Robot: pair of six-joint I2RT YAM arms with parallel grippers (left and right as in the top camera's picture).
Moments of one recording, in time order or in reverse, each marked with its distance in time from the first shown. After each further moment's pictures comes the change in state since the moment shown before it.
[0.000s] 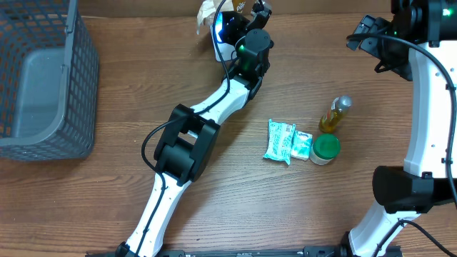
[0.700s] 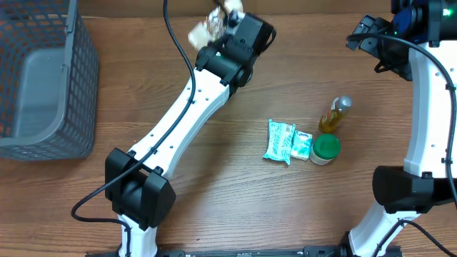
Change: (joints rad) left arm -0.017 -0.497 0.017 -1.620 0.515 -1.149; right arm 0.000 0.000 0.000 0.001 -0.007 0.000
